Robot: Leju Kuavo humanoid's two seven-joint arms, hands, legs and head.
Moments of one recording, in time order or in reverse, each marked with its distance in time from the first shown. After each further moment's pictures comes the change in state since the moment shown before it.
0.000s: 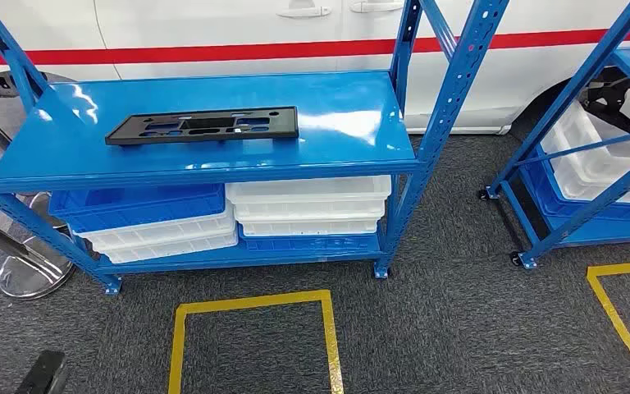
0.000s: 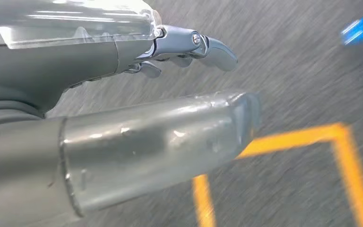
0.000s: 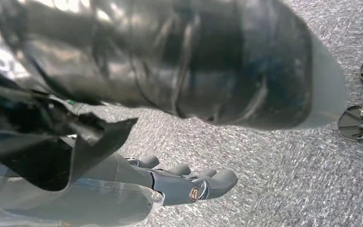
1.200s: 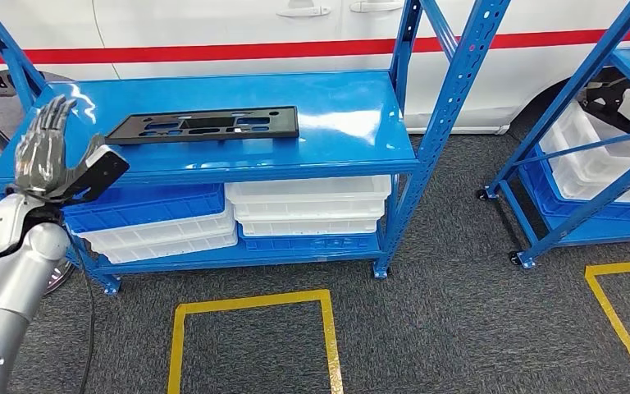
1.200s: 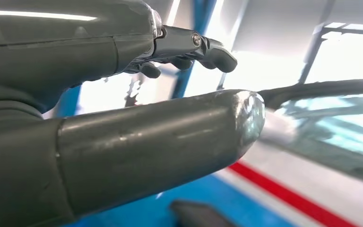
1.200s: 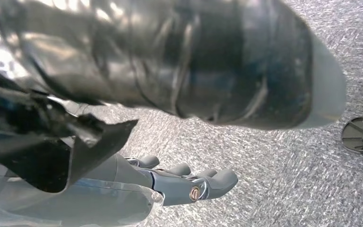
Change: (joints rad) left arm -0.487 -0.041 -0.815 -0.574 -0.143 0.430 0.068; right arm -0.038 -0.014 -0.399 0.017 0.454 0.052 0.006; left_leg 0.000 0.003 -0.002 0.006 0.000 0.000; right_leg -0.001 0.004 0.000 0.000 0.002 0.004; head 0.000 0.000
